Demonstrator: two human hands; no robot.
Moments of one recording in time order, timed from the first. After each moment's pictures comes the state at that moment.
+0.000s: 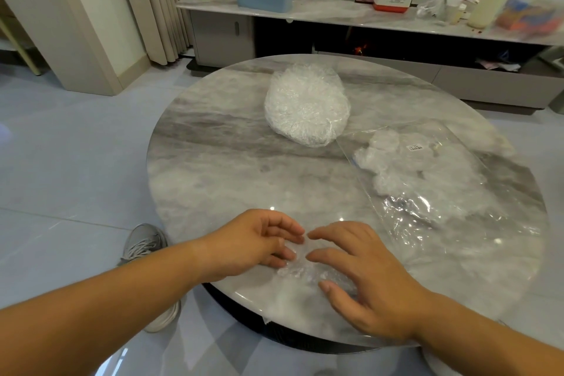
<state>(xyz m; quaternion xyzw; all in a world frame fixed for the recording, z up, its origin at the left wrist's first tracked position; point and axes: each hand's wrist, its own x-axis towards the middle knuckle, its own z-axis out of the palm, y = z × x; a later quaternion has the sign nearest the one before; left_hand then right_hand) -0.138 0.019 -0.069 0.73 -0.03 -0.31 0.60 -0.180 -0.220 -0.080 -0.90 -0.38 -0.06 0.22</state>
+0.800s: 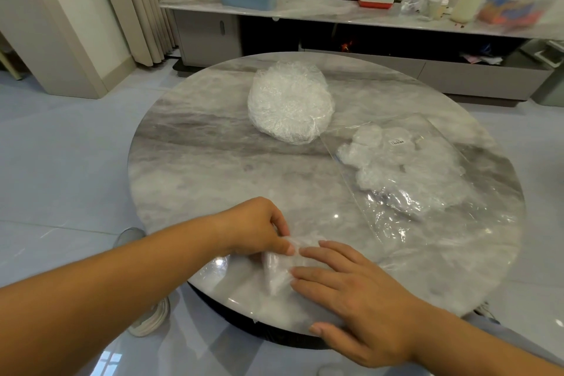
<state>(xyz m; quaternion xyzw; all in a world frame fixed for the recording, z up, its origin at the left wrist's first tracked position) -0.110 -0.014 -0.060 0.86 -0.06 -0.32 0.38 -0.198 -0.242 -0.093 -0.88 -0.46 -0.02 0.11</state>
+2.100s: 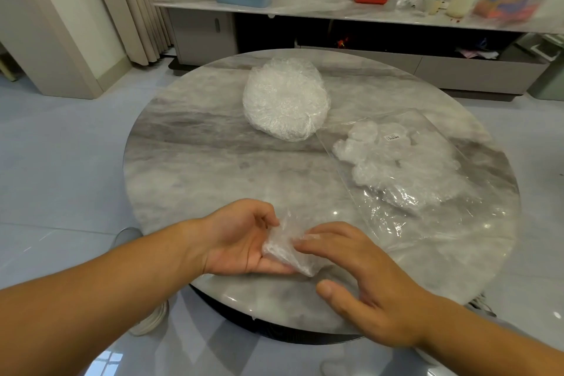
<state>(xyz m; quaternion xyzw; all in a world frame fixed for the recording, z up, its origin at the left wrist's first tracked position) -0.128 -0.010 -0.047 0.44 0.15 -0.52 0.72 -0.199 -0.238 -0.068 -0.86 -0.34 -0.04 0.38</state>
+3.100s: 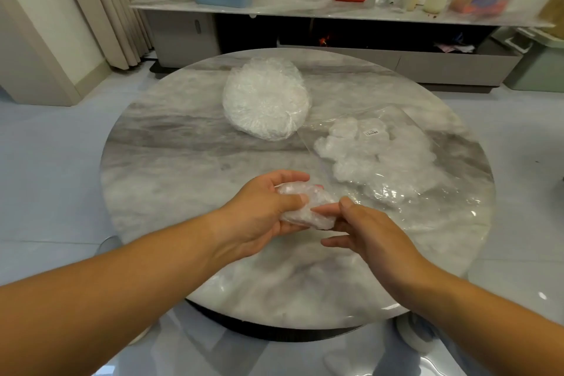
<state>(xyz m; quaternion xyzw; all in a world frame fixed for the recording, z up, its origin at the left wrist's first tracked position) -0.124 -0.071 -0.034 0.58 0.05 -0.27 0.77 -0.183 -0.250 -0.051 -0.72 0.04 0.10 0.68</state>
